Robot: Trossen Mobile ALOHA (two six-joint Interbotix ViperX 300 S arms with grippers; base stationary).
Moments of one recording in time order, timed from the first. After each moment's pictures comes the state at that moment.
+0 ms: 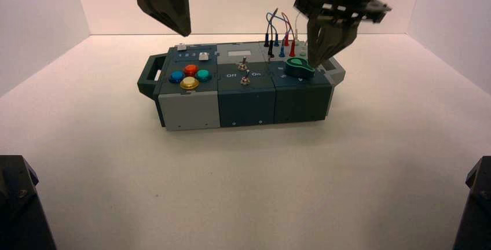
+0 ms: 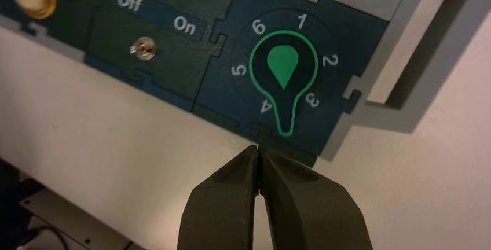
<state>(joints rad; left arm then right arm) -0.49 -0.21 0.75 -0.37 0.73 0.34 0.48 -0.06 0.76 0.26 0.65 -0.15</state>
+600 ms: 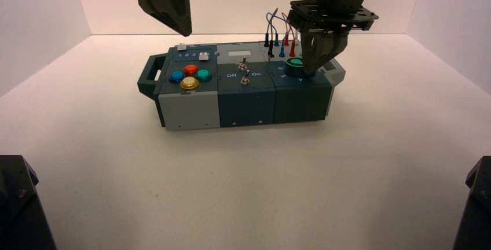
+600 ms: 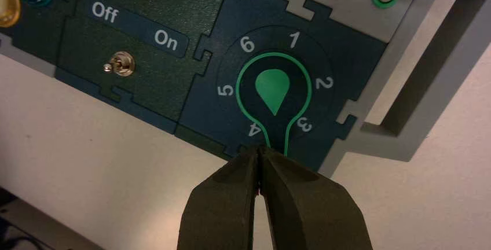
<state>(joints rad) -0.49 -0.21 0.74 -0.37 0.73 0.34 0.48 0.01 0.72 0.19 0.63 -0.15</state>
